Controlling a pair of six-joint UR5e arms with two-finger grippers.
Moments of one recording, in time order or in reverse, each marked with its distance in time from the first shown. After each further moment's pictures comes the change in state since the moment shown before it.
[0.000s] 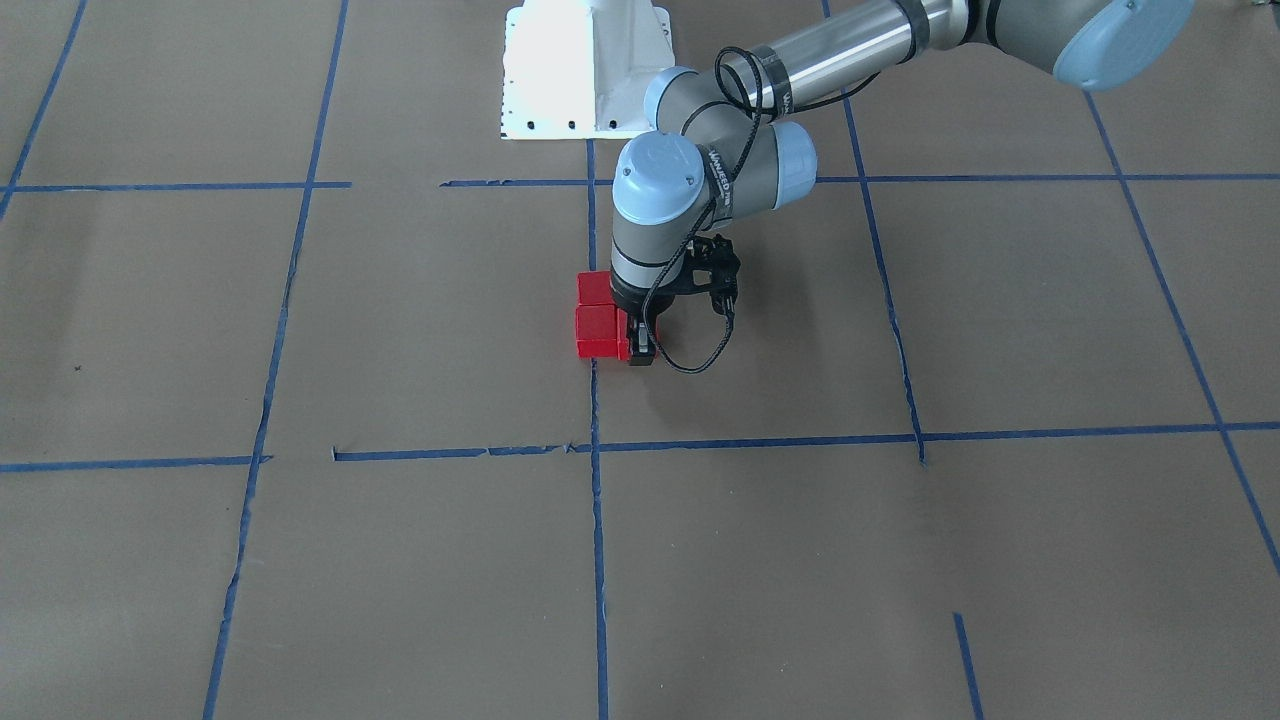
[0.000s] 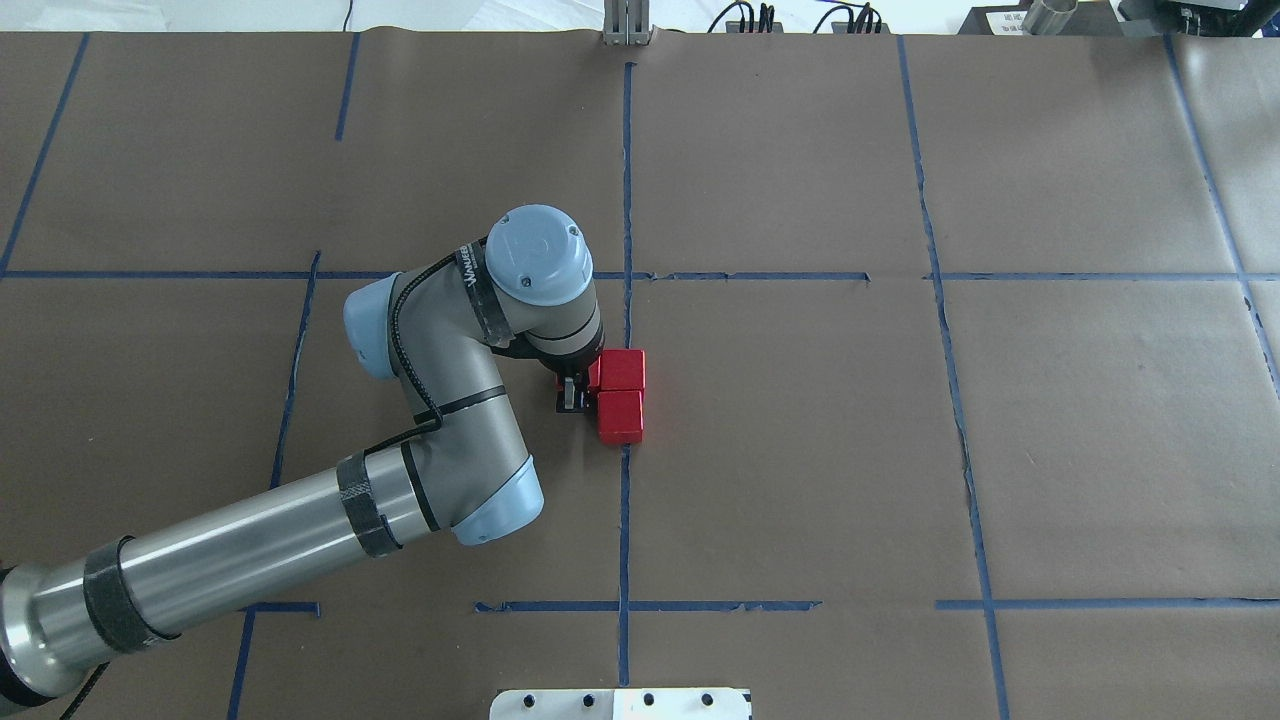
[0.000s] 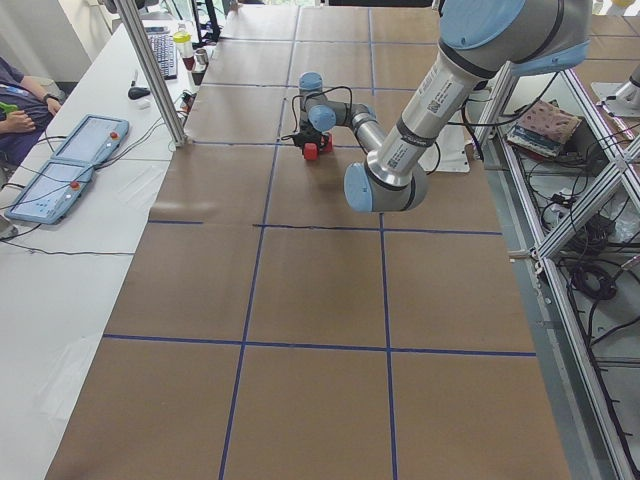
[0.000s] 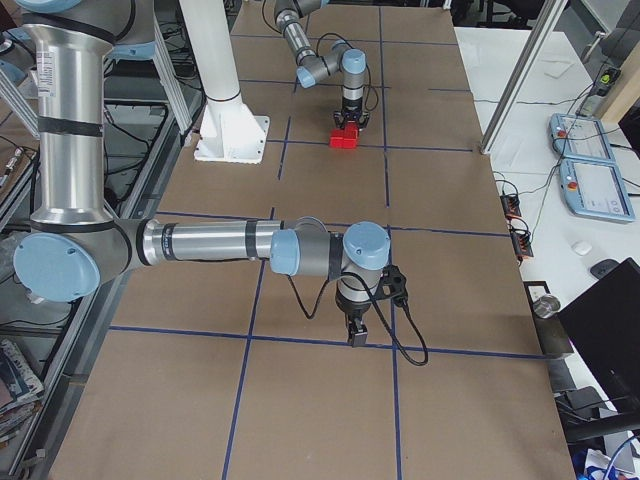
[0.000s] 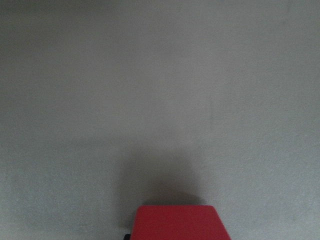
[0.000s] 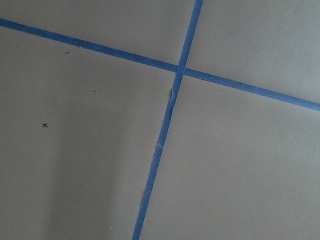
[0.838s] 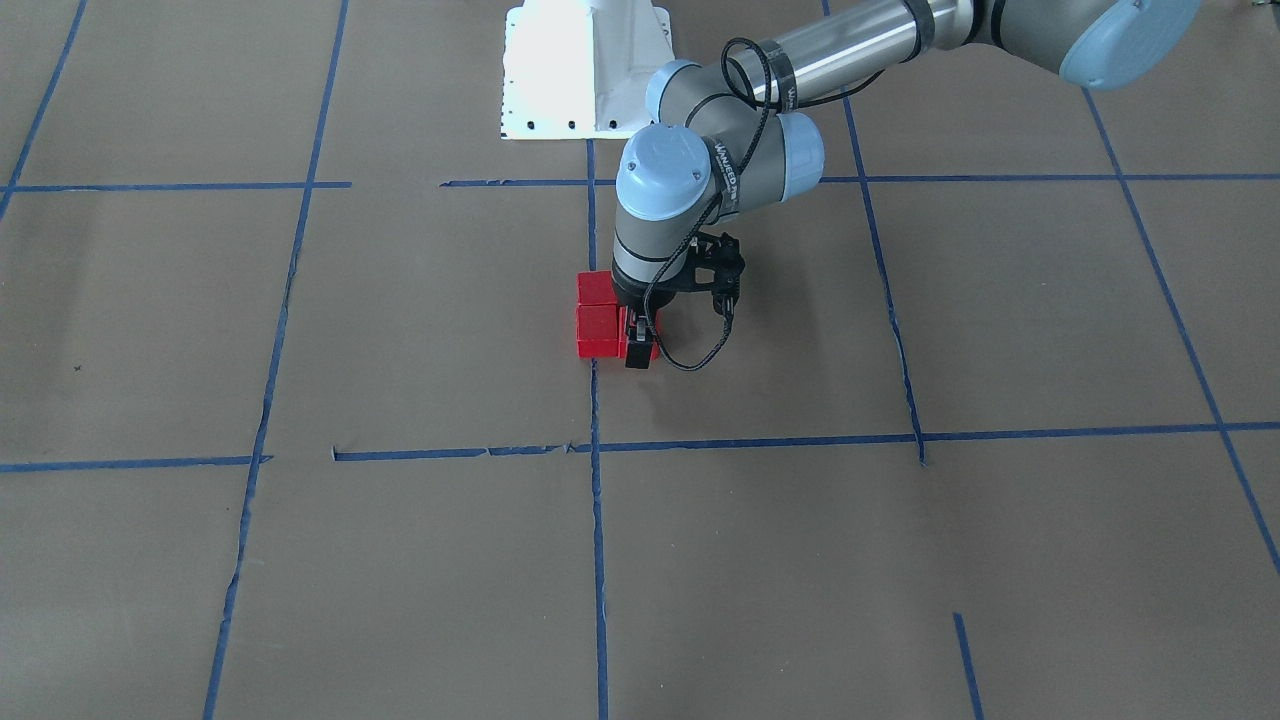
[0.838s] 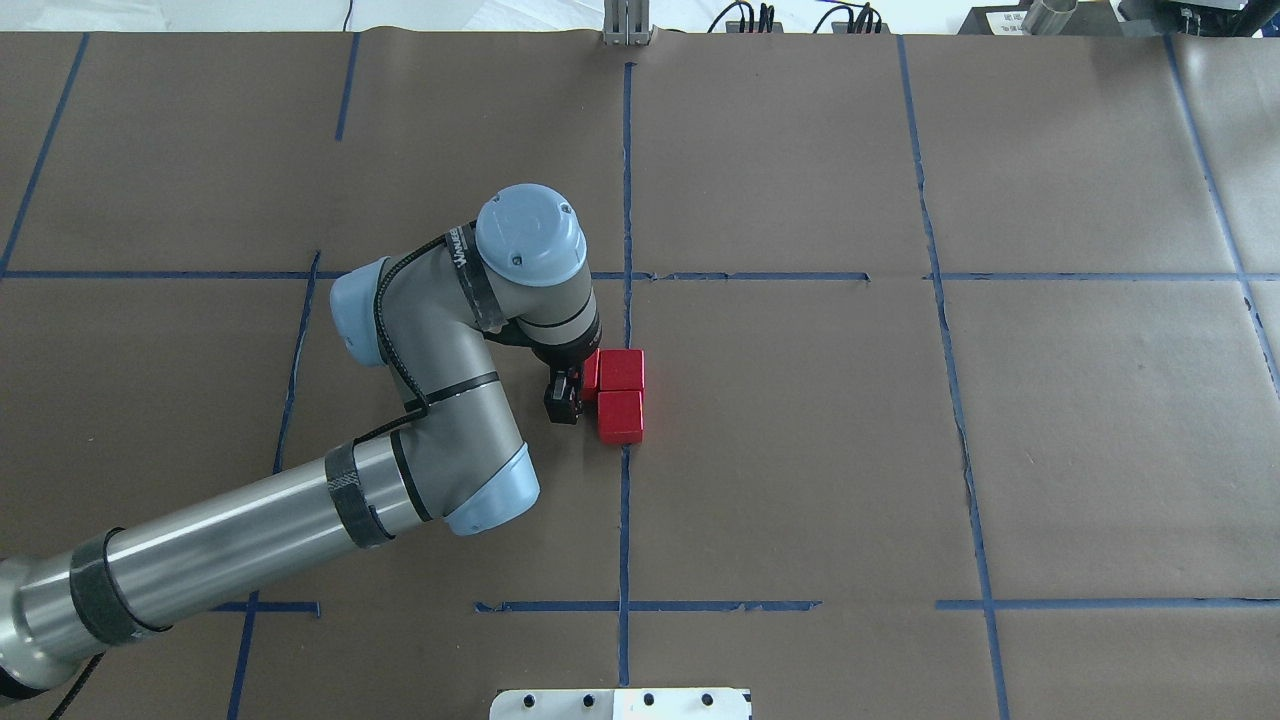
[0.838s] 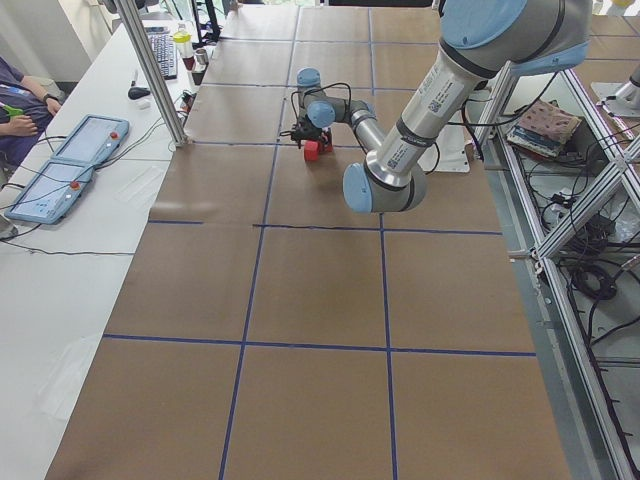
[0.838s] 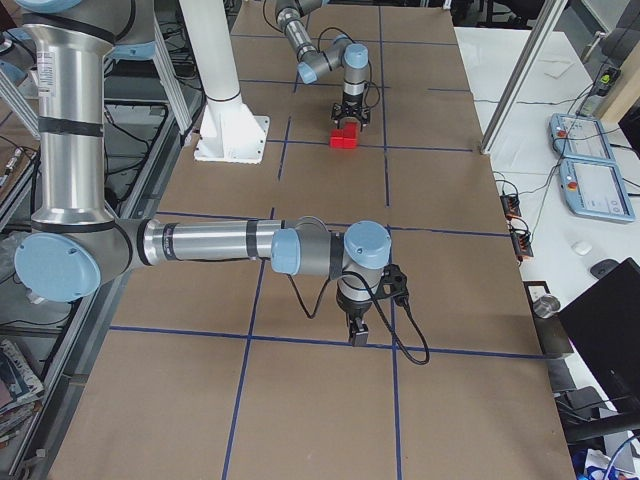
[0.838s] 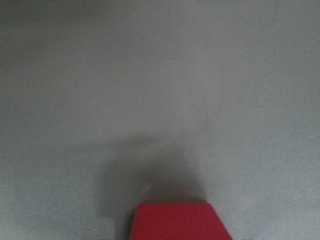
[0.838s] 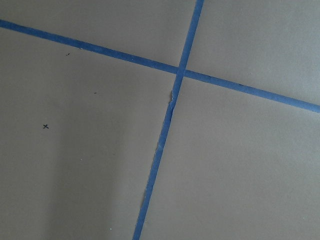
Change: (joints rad) left arm -0.031 0.006 -0.079 0.083 -0.079 0.143; right arm 0.000 0.004 0.000 0.000 0.000 0.000
